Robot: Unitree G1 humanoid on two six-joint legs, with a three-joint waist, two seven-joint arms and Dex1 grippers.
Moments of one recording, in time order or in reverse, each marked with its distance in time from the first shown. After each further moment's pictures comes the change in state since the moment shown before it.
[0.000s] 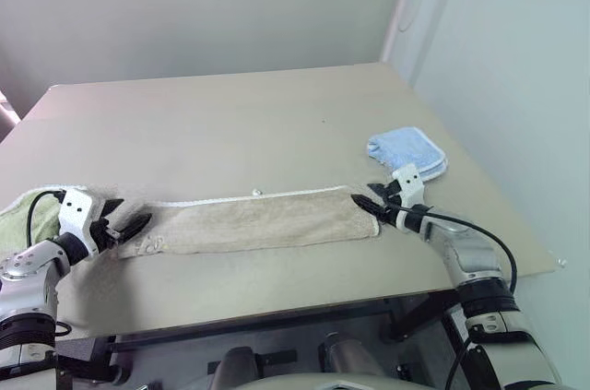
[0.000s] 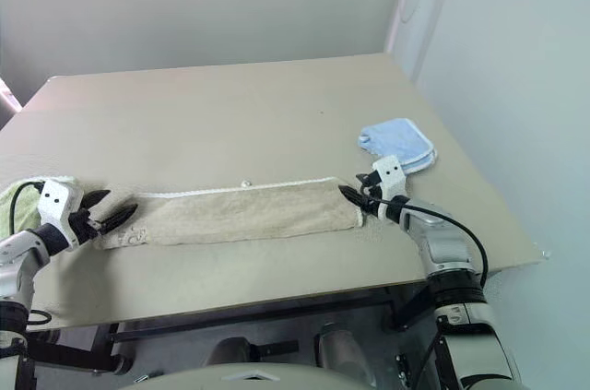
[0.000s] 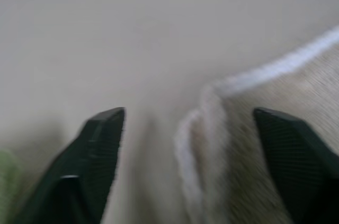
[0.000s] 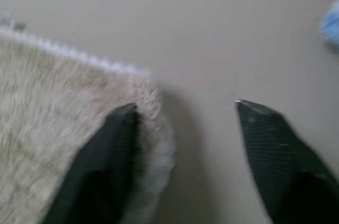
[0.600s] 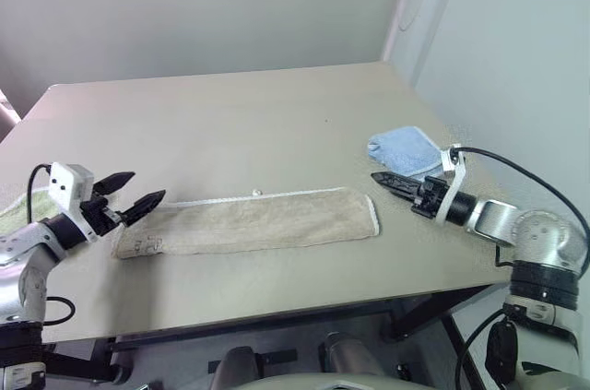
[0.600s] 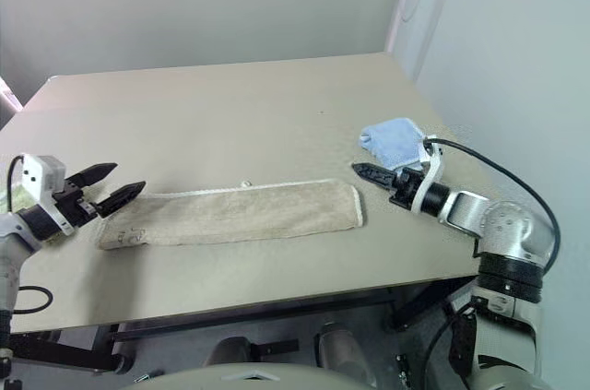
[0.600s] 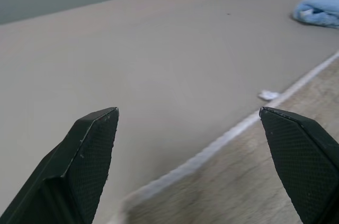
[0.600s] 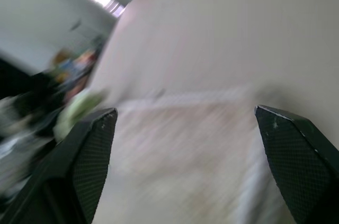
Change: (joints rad) left arm 0.139 -0.027 0.055 -0.535 -0.220 0.348 -0.068; right arm -0.058 -0.134 -0.372 -0.177 0.727 1.144 -0.051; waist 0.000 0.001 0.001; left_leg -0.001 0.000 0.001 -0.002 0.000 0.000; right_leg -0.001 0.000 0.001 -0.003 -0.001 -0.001
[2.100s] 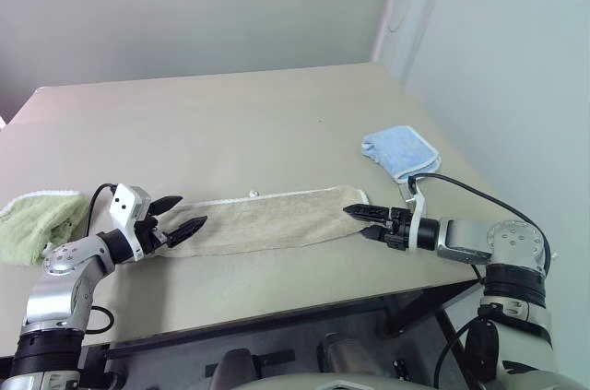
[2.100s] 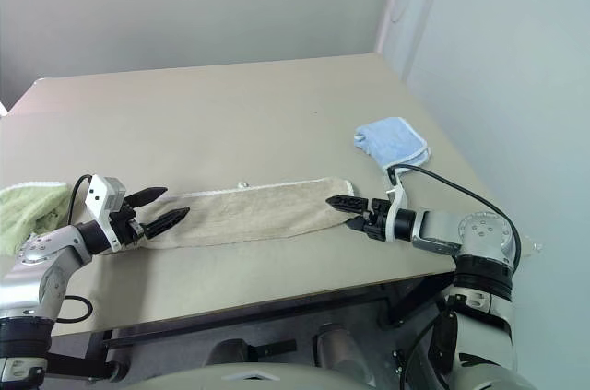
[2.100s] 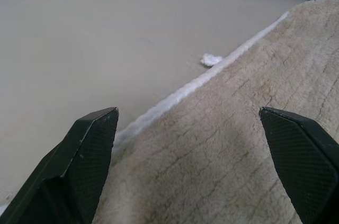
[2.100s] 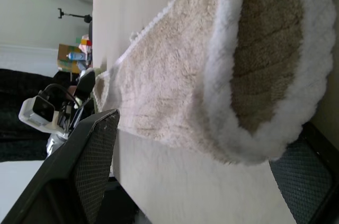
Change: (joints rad) left arm 0.016 -0.077 -0.147 -0.014 0.067 -0.010 0.001; right arm -0.029 0.174 -0.040 0.192 0.113 0.061 -0.435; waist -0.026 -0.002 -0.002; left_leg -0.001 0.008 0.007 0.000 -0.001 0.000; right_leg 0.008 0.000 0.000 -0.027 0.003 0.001
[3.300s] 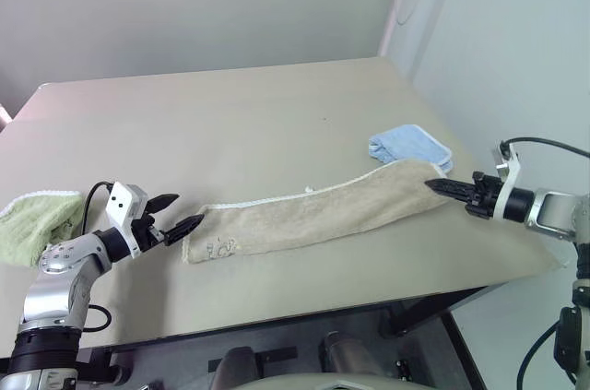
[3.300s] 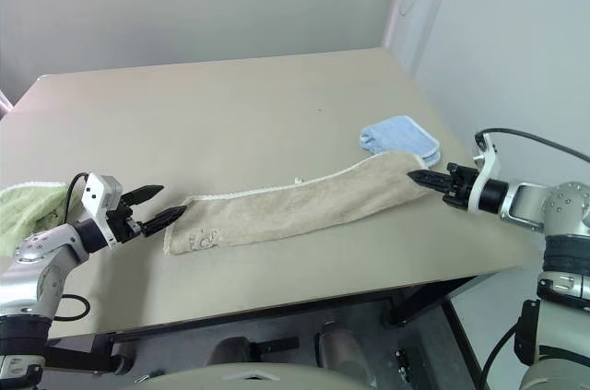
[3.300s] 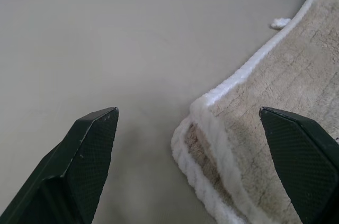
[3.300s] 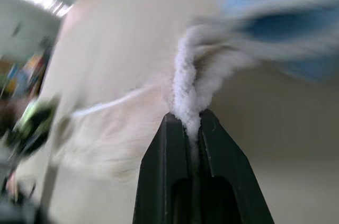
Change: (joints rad) left arm -0.010 0.013 0.003 0.023 0.008 -0.023 0.002; right arm -0.055 -0.470 0.202 -0.034 -0.257 -0.260 0.650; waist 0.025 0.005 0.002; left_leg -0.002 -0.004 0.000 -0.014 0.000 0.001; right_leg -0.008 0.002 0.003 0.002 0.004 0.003
